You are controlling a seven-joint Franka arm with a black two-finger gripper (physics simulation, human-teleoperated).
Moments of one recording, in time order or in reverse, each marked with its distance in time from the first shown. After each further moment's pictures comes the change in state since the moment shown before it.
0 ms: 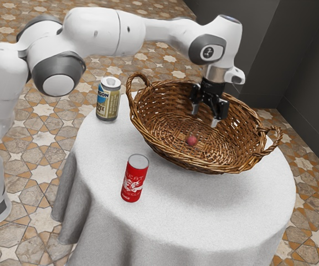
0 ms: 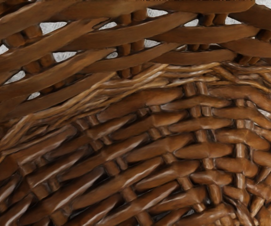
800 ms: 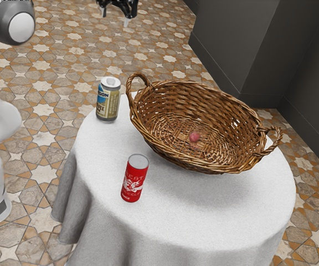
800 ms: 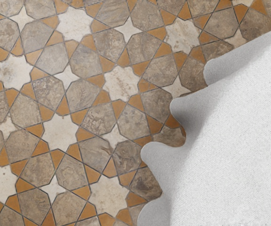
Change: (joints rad) arm -0.373 -0.420 0.878 -0.079 0.425 -0.190 0.014
